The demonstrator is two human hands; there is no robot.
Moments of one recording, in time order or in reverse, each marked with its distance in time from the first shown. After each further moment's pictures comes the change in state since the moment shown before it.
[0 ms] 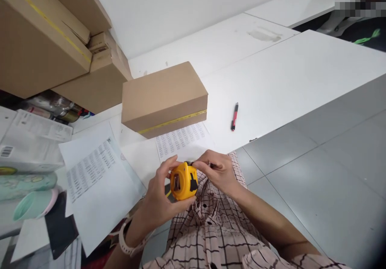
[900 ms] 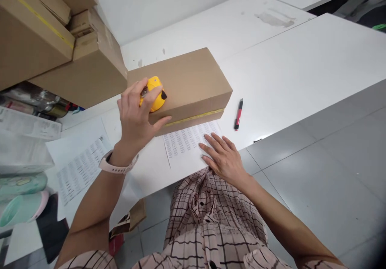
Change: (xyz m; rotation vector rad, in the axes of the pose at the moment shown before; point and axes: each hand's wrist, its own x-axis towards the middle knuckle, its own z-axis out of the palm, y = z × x) left_hand 0.169 -0.050 -0.044 0.643 0.231 0.296; right_hand -0.015 0.060 -0.038 -1.012 -0.434 -0.109
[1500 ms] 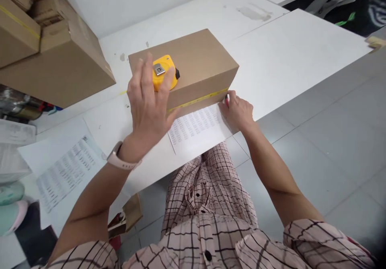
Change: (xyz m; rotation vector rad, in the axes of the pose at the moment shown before) left_hand 0.012 0.059 0.014 -0.067 0.022 0.124; right_hand 0.075 0.108 -0.040 -0.031 -0.125 0.698
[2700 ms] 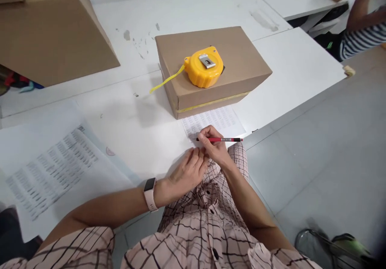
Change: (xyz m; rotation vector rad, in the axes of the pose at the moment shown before) left_hand -0.161 0.046 0.026 0.021 -0.323 0.402; right_hand -0.116 -0.118 0.050 1.098 -0.192 -0.103
